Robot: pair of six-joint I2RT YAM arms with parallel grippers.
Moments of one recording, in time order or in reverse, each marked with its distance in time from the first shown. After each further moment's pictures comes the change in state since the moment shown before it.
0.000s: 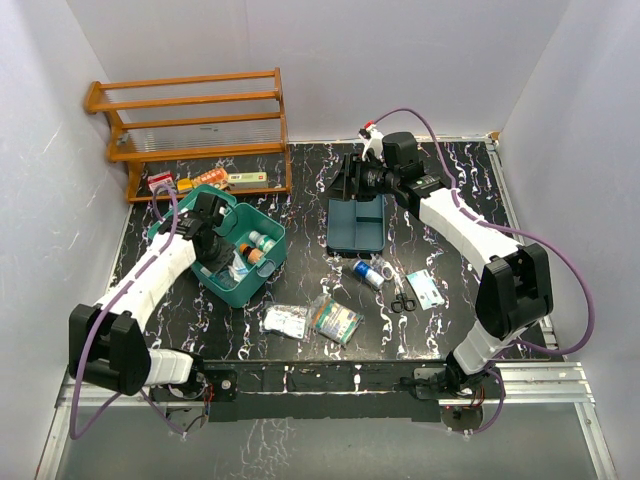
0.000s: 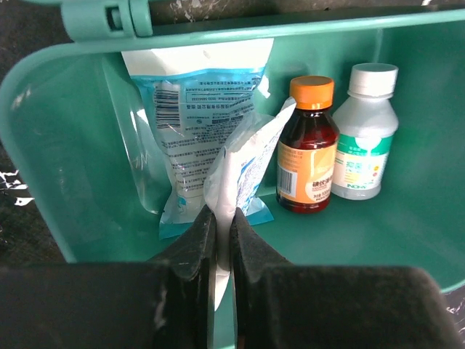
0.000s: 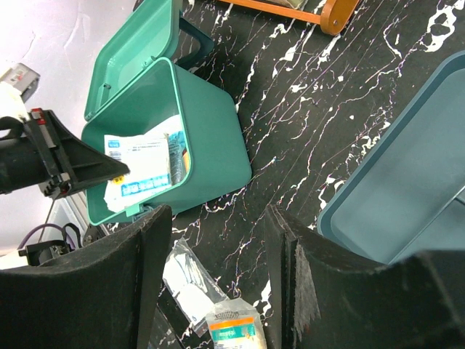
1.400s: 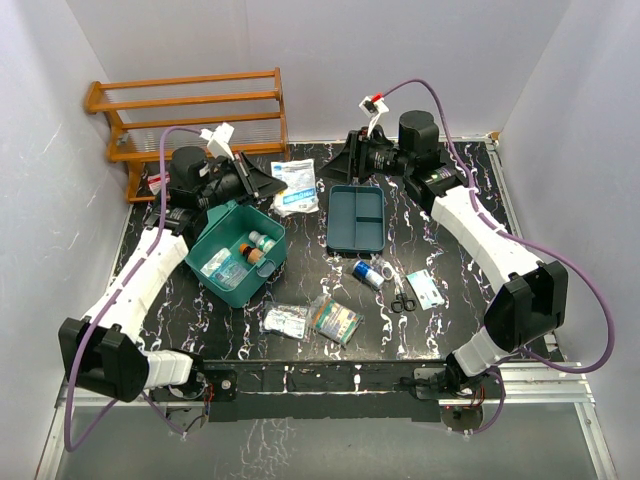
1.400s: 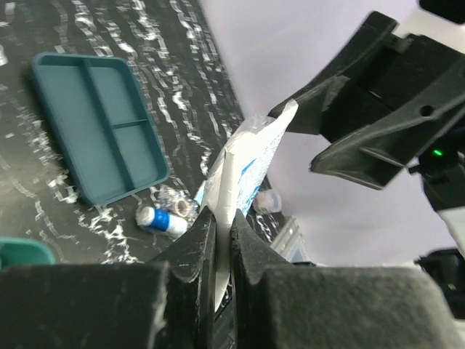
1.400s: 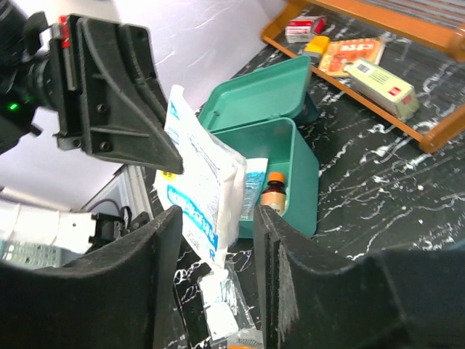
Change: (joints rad) left arm 0.000 -0.016 0.150 0.806 0.843 0.339; right arm 0.000 -0.084 0.097 0.133 -0.216 -0.007
